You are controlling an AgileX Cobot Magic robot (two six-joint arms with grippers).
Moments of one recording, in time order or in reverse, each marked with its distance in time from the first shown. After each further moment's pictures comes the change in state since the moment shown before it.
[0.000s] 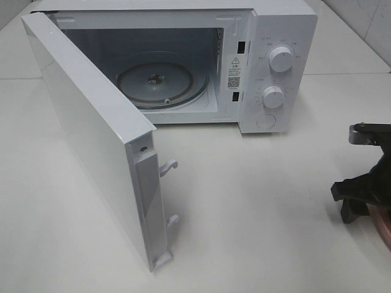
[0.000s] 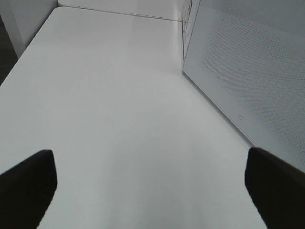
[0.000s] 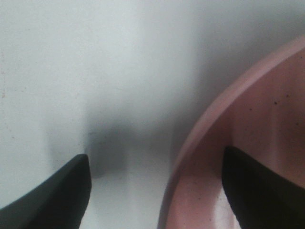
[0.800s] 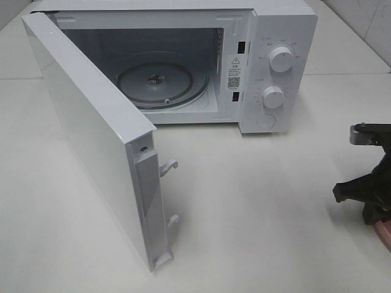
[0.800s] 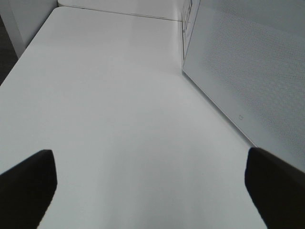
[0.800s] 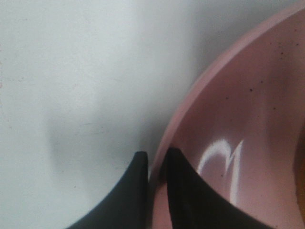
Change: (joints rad) left arm 0.000 0.000 0.000 0.000 0.000 0.000; right arm 0.001 -0.006 0.000 -0.023 0.032 0.008
